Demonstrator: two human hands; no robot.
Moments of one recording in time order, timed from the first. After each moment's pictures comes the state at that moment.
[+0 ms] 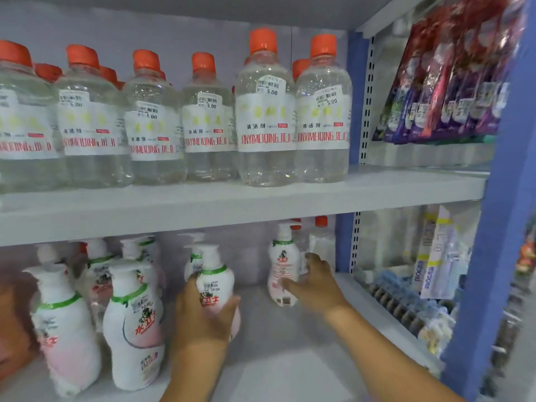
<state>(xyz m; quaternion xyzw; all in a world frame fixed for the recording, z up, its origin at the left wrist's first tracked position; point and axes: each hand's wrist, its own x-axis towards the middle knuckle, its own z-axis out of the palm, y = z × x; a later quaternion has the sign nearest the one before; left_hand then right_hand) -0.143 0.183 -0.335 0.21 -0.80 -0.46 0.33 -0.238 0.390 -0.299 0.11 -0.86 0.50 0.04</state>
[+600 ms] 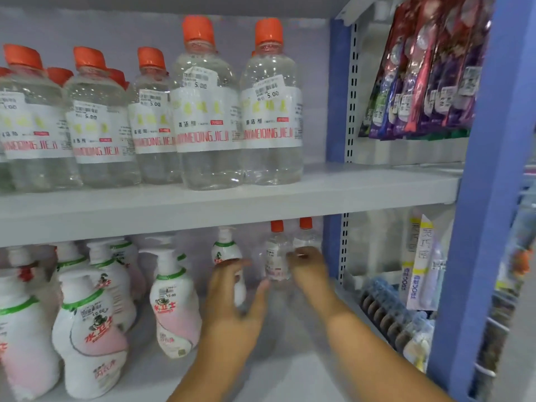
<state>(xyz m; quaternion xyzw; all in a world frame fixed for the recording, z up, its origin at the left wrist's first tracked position) -0.157 0.292 -0.303 -0.03 -0.77 -0.45 0.46 -0.305 0.408 -0.292 0.04 -0.79 0.60 0.10</state>
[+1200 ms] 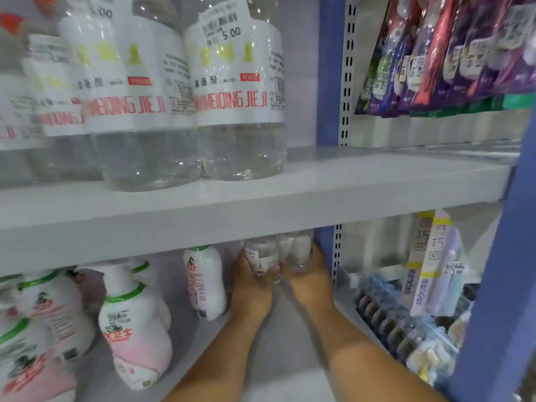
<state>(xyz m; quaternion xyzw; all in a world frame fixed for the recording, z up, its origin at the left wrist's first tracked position) -0.330 0.301 -0.357 0.10 -0.79 -0.53 0.30 -0.361 0.424 -0.361 0.00 -0.83 0.53 0.19</state>
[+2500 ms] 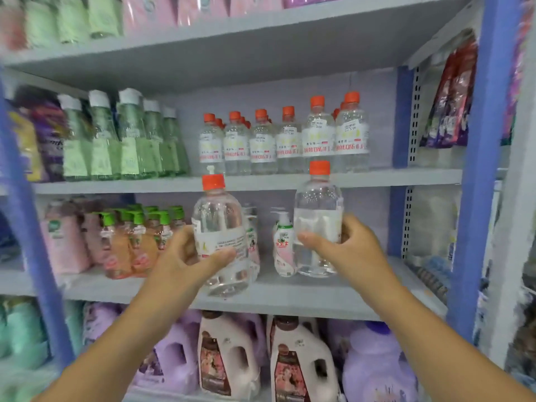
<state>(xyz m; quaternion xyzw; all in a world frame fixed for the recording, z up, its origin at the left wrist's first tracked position) 0.201 0.234 -0.197 0.11 -0.76 -0.53 0.37 0.031 0.443 -0.198 0.31 -0.71 0.63 0.08</state>
